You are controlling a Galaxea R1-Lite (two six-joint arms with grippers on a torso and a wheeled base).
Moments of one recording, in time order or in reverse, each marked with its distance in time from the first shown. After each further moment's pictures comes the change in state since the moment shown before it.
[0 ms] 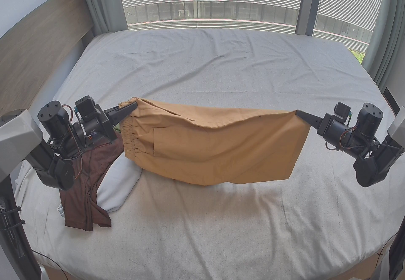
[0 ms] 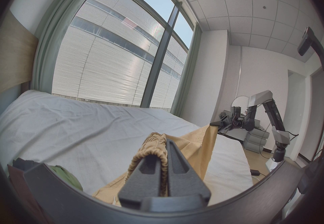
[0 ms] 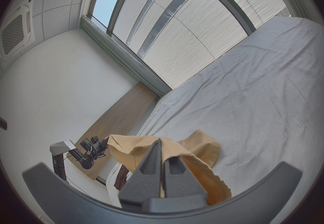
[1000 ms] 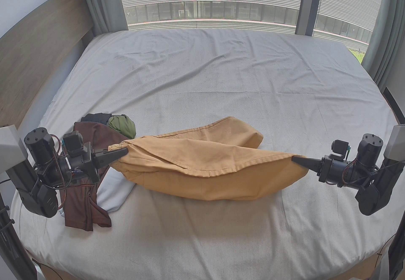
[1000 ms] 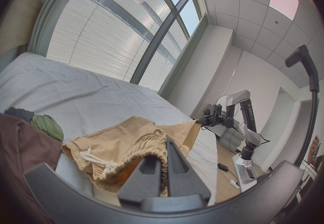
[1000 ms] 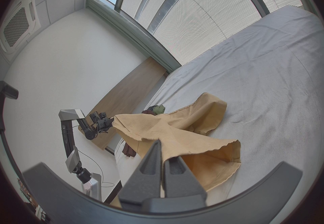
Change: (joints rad) left arm 0.079 -0.105 0.373 0.001 -0.232 0.012; right arm 0.005 0.029 0.323 -0.147 0.196 -0.183
